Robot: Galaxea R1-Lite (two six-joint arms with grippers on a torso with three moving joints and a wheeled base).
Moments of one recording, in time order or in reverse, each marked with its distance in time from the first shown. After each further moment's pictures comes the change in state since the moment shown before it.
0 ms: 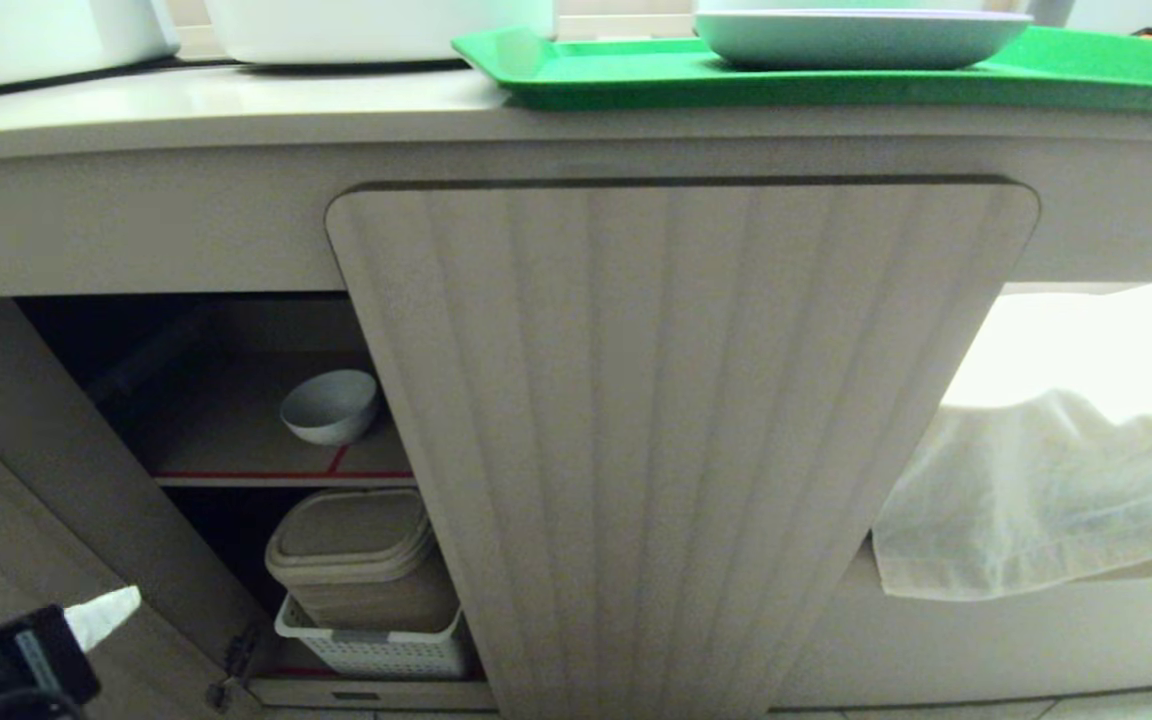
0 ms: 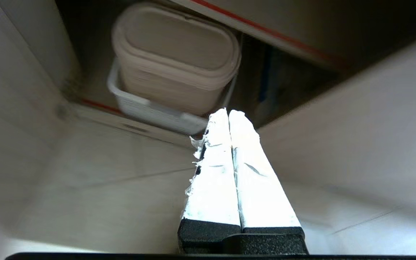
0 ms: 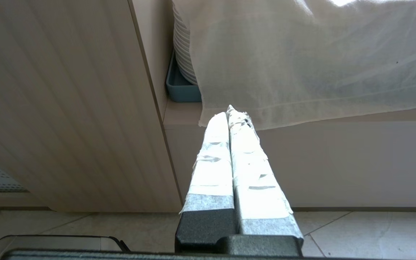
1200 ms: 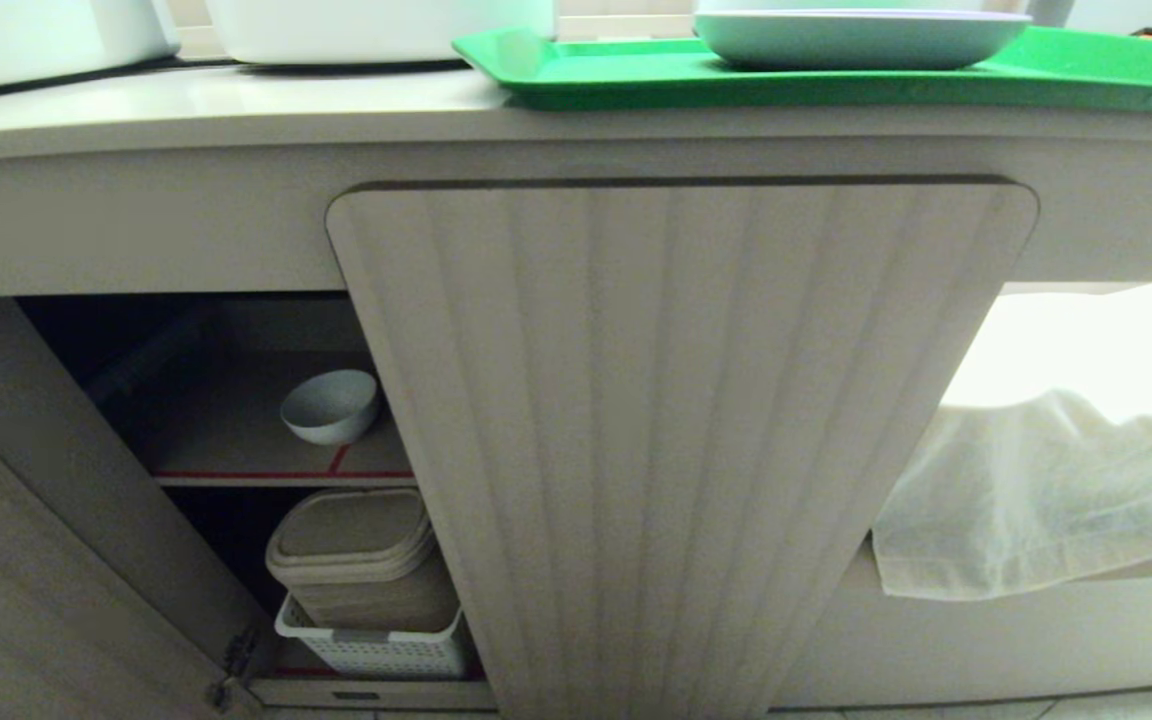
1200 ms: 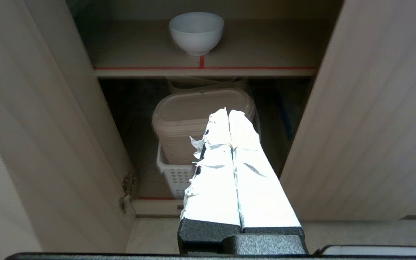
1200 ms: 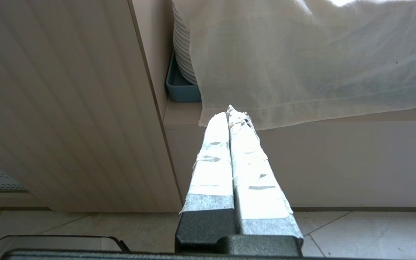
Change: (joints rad) left arm -0.005 -0.929 0.267 0.186 0.006 0.410; right arm 0.000 0.000 0.000 0.000 0.000 0.000
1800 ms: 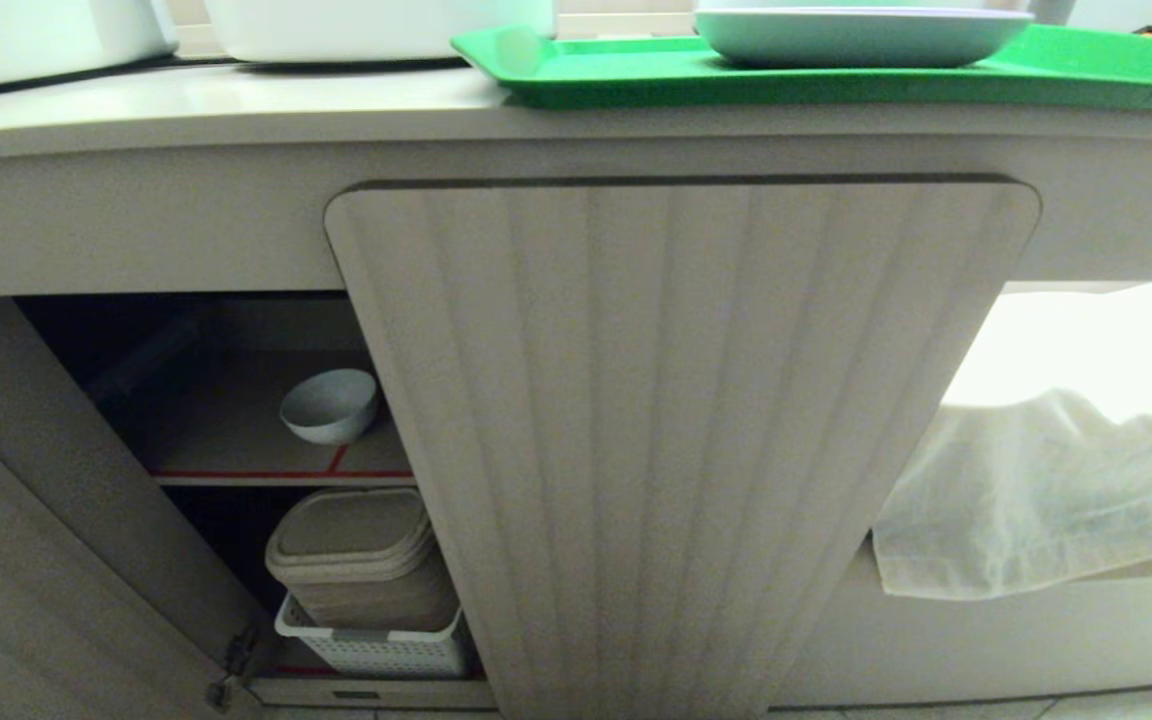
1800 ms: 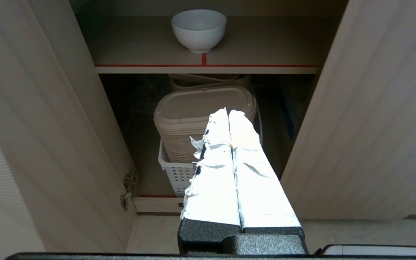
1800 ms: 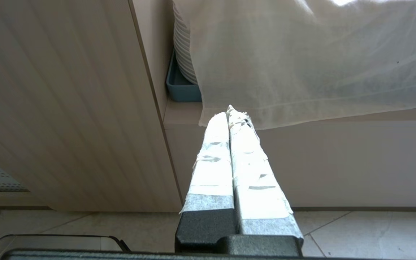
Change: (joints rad) left arm 0.000 -0.001 0.013 0.002 0.015 0.000; right arm 0.000 0.000 0.000 0.000 0.000 0.000
